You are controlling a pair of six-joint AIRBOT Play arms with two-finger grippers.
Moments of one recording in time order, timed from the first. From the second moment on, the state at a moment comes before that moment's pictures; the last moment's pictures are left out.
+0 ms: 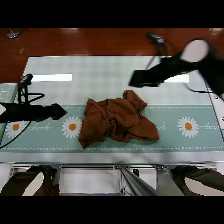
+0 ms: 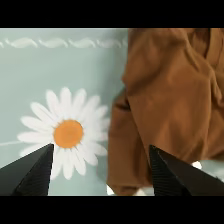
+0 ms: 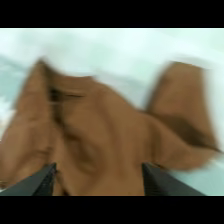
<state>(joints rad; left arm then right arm) 0.04 -0.82 0.70 1.08 -1.16 -1.39 0.24 -1.30 1.38 -1.11 1.25 1.55</state>
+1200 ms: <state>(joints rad) -0.25 -1.32 0.87 0.87 -1.19 -1.18 -0.04 -1.50 0.95 -0.72 1.00 1.41</state>
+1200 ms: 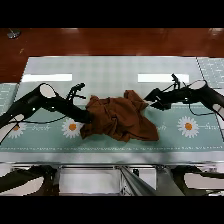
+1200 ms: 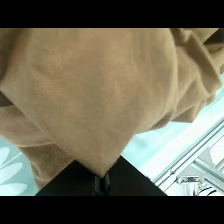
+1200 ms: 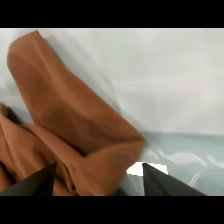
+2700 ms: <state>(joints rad) 0.30 -0.78 1.84 0.94 -1.27 -1.26 0.00 -0.82 2.02 -1.22 1.41 1.47</state>
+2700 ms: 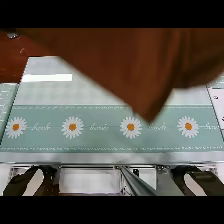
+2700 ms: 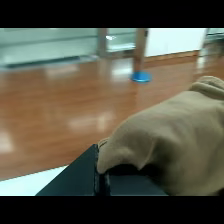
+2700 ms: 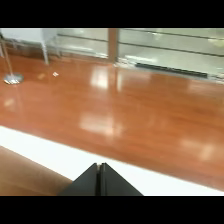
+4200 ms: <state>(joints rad) 0.08 -1.34 1.01 0.91 -0.82 -1.30 -0.06 -1.69 1.57 -0.88 1.18 1.51</state>
